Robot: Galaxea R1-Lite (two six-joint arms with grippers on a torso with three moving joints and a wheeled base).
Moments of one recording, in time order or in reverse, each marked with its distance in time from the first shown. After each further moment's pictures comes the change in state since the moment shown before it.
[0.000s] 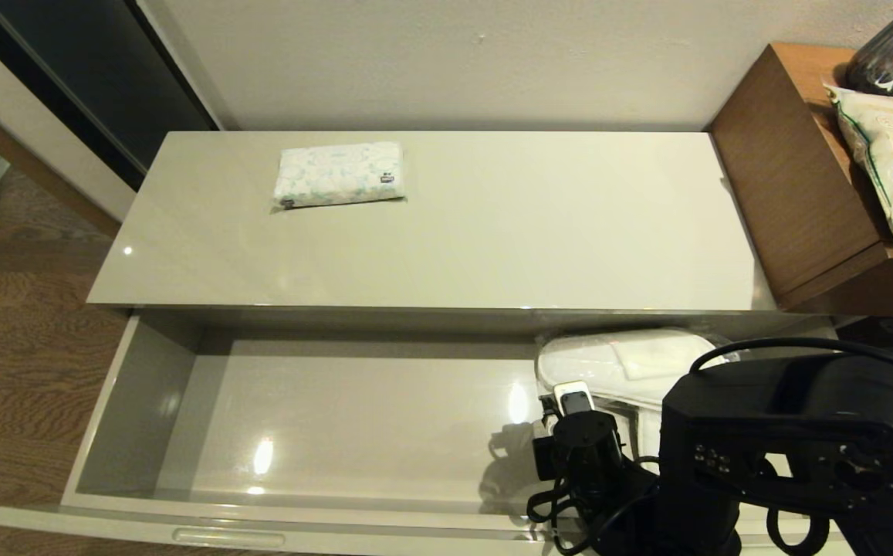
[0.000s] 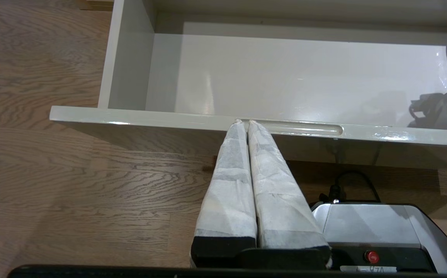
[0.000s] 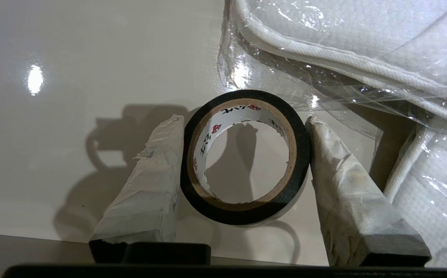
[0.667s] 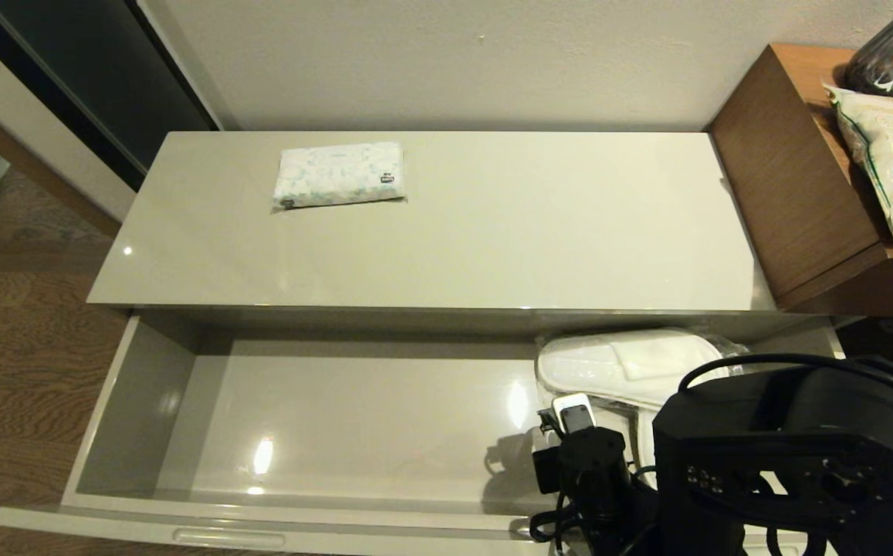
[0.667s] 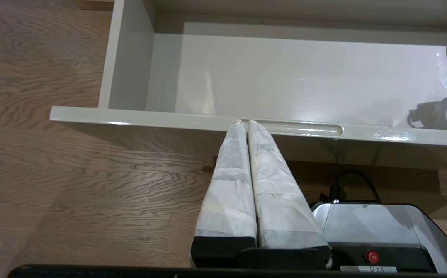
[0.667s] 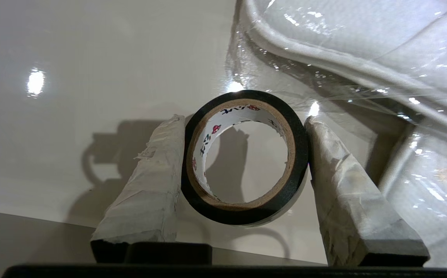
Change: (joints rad) left arm 0.000 0.000 0.000 0.000 0.000 0.000; right arm 0.036 0.028 0.091 -0.158 -0.011 -0.062
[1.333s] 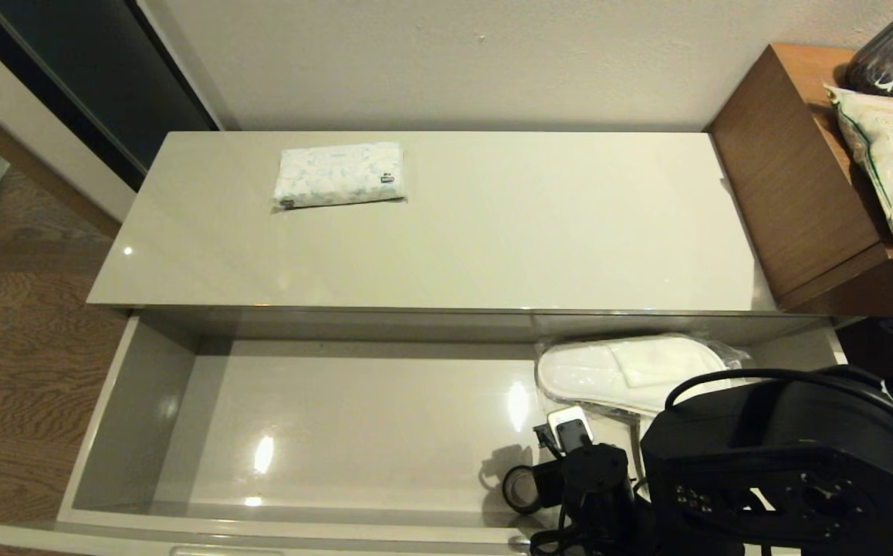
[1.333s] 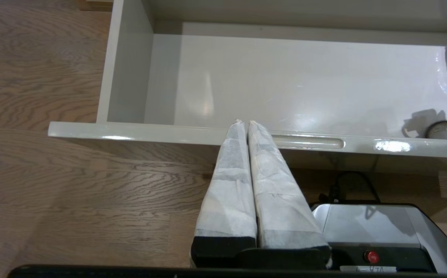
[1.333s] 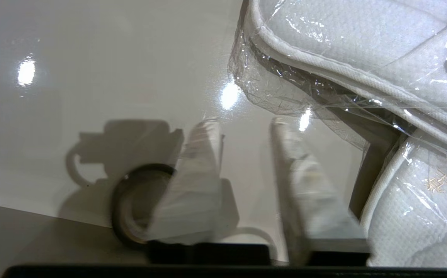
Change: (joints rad) left arm 0.000 0.000 0.000 0.000 0.000 0.000; right arm 0.030 0.023 0.044 -0.085 -0.023 -0.069
